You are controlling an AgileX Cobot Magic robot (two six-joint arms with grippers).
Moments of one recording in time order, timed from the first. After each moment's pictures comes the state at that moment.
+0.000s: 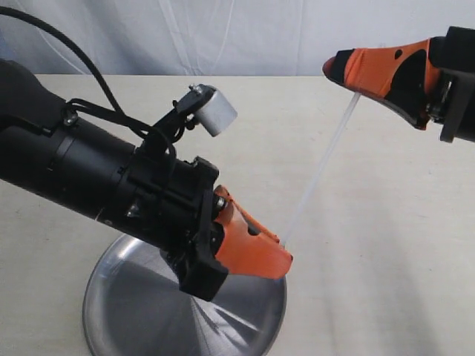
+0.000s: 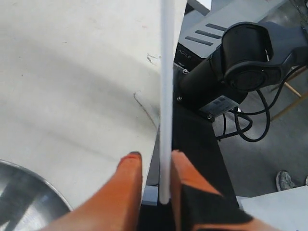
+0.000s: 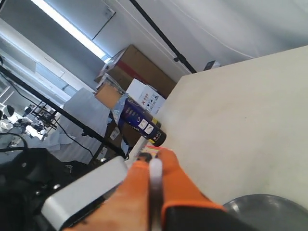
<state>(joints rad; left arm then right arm) -0.61 1.40 -0.85 -1.26 0.89 1.11 0.14 0.95 -0.57 1.74 0.87 -1.16</state>
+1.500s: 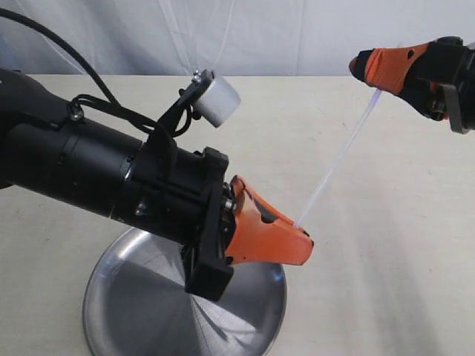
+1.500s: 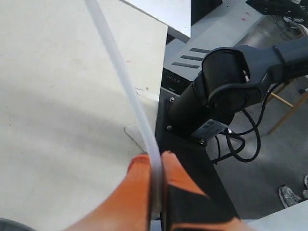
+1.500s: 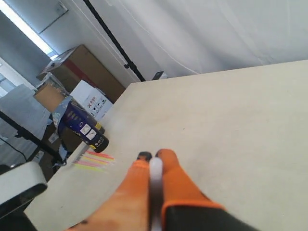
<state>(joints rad) -0.61 1.42 -0.84 -1.46 0.88 1.37 0.13 0.95 -0.60 1.56 0.73 -1.17</state>
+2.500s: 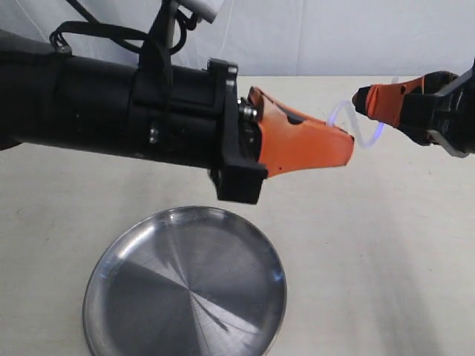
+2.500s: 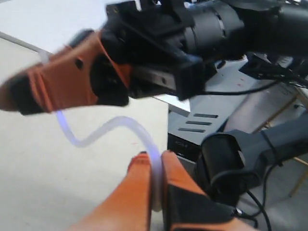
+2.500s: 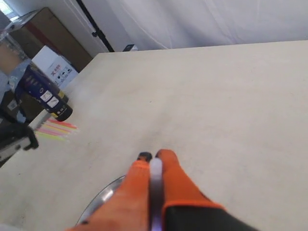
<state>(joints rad) -0.61 1.41 -0.93 -1.69 0.81 1.51 0.13 0.96 -0.60 1.40 0.70 -1.15</state>
